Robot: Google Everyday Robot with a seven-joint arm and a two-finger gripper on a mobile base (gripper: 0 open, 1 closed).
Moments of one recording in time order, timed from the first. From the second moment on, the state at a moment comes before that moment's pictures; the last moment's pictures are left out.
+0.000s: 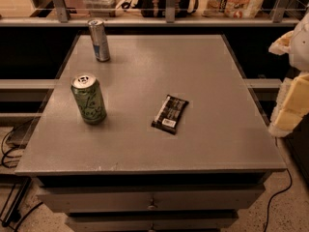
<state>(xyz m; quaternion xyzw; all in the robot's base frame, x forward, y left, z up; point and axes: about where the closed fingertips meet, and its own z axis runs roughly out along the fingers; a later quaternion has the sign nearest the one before) 0.438 -0.217 0.976 -0.60 0.78 -0.03 0.16</state>
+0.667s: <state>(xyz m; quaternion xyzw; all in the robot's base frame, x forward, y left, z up) 0.438 -0.216 0.976 -0.60 0.78 -0.03 0.16</state>
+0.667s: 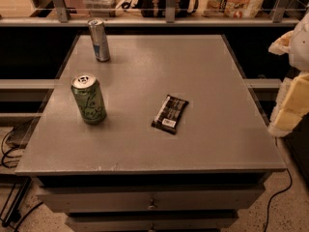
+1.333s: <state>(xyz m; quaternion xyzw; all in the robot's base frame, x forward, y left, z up) 0.463 -0.177 0.980 -0.62 0.74 0.05 0.25</state>
